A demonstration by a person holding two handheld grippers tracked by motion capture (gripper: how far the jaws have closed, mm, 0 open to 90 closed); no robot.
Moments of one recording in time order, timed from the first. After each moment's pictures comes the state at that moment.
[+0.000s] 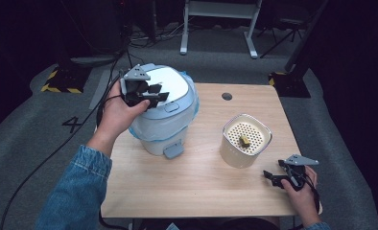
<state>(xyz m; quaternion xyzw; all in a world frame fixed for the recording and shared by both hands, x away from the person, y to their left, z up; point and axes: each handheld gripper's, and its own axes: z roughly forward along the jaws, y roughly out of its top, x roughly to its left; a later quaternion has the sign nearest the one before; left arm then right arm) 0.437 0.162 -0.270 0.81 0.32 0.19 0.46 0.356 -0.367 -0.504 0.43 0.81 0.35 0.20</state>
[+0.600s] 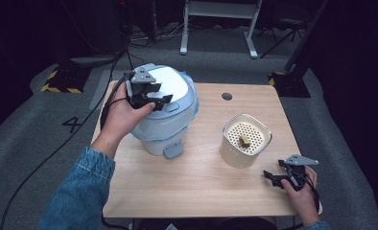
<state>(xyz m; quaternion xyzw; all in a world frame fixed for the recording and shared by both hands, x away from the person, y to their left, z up) 0.433 0.153 -0.277 0.81 0.32 0.21 0.45 0.356 -0.367 -0.504 0.43 0.81 0.35 0.20</state>
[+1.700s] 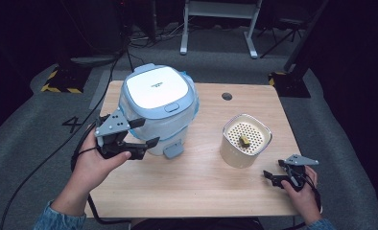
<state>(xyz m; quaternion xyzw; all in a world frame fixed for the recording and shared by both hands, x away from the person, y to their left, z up) 0.318 0.194 -0.304 0.80 0.28 0.19 0.49 0.356 -0.367 -0.504 0.43 0.81 0.35 0.20</state>
